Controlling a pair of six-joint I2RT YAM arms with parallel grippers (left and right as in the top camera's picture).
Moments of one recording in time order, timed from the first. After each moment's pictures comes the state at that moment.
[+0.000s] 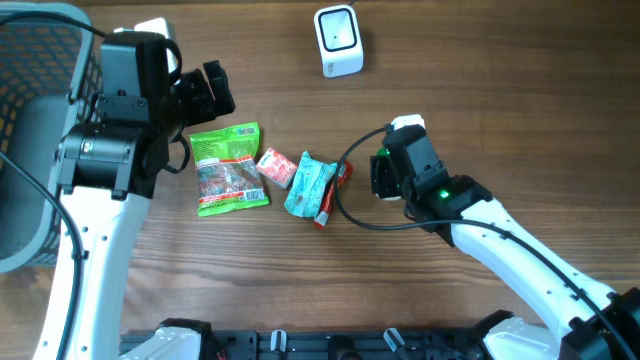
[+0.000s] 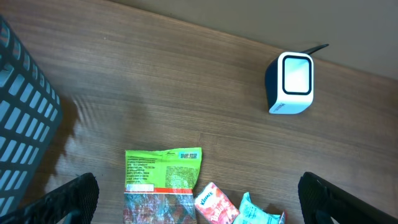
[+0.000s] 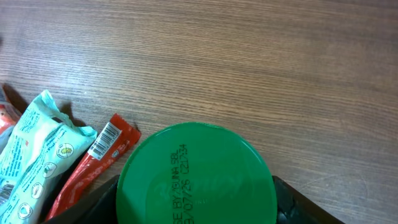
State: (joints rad) left arm -0.14 1.33 1.50 -0.91 -0.08 -0.34; right arm 0.53 1.39 0.83 -0.38 0.21 0.33
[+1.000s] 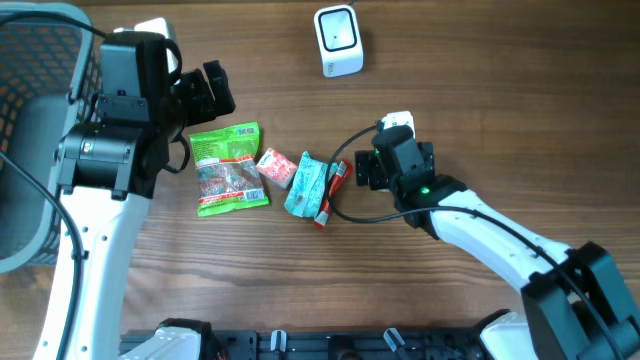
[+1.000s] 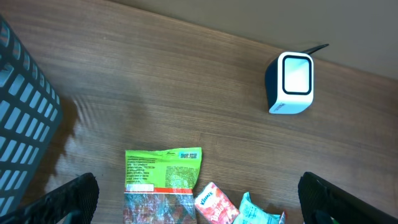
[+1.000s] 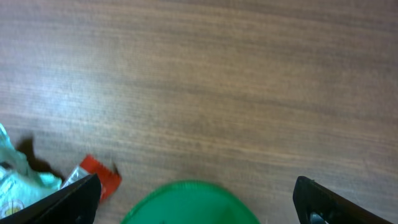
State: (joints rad) left arm -0.14 1.33 1.50 -0.91 -0.08 -0.34; right arm 0.53 1.55 0.77 -0.11 0.28 0.29
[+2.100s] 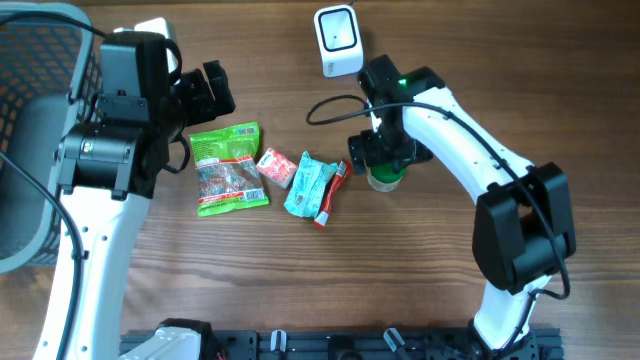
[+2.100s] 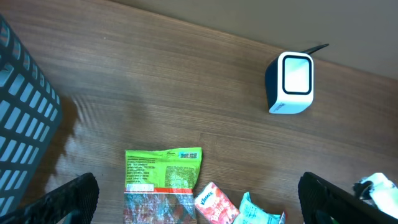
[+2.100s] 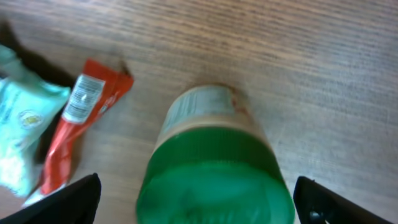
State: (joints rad) left arm -0.14 1.33 1.50 -0.91 -0.08 -0.34; right arm 0.44 1.98 1.55 -1.14 -0.02 0.23
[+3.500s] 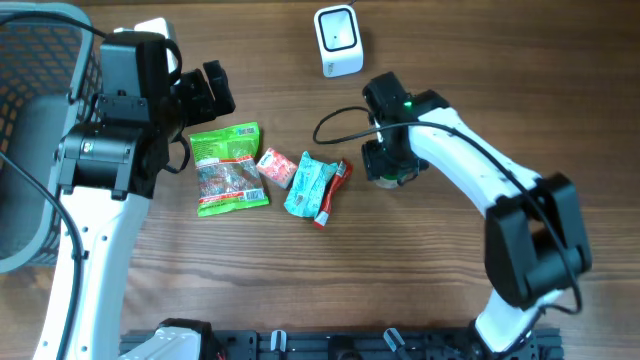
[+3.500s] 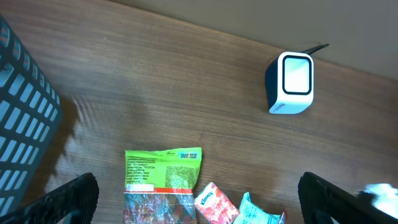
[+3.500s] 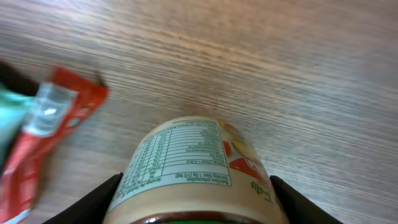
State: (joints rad) left arm -0.14 1.33 1.50 -0.91 -0.08 -0.34; right arm 0.44 1.87 1.37 -0.95 0.03 0.21
